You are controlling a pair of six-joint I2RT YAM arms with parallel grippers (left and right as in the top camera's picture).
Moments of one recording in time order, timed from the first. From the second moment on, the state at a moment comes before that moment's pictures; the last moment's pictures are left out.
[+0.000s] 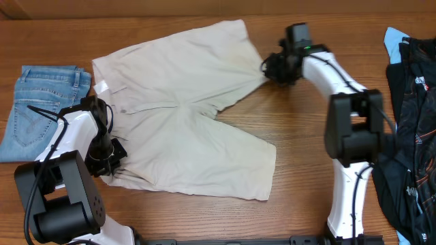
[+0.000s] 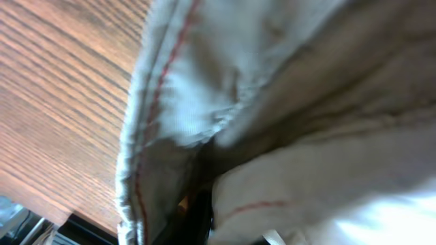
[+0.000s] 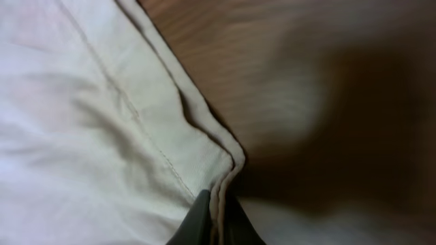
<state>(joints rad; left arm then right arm) 0.26 1.77 1.05 -1.10 -0.18 -0.42 0.10 2.31 1.81 -0.72 -0.29 0.46</state>
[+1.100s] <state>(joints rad) 0.25 1.77 1.12 -1.09 -0.08 -0.36 0.02 1.94 1.78 -1.34 -0.11 0.36</state>
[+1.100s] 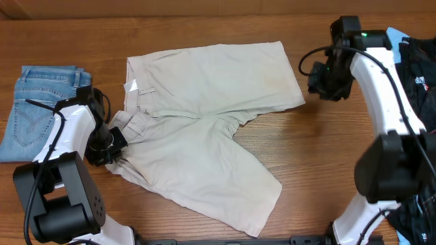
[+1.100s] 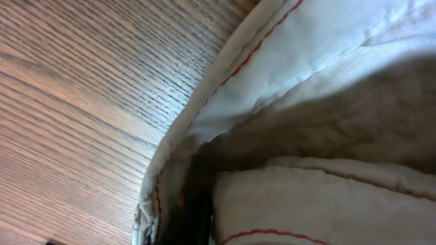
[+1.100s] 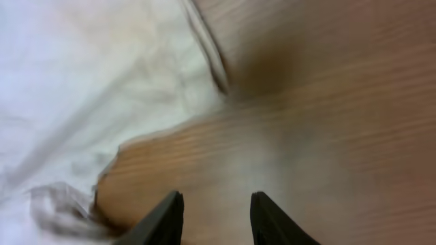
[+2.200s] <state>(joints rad) 0.25 1.77 1.13 -1.11 -0.06 -0.36 0.72 1.13 0.63 -1.09 -0.55 0.81</state>
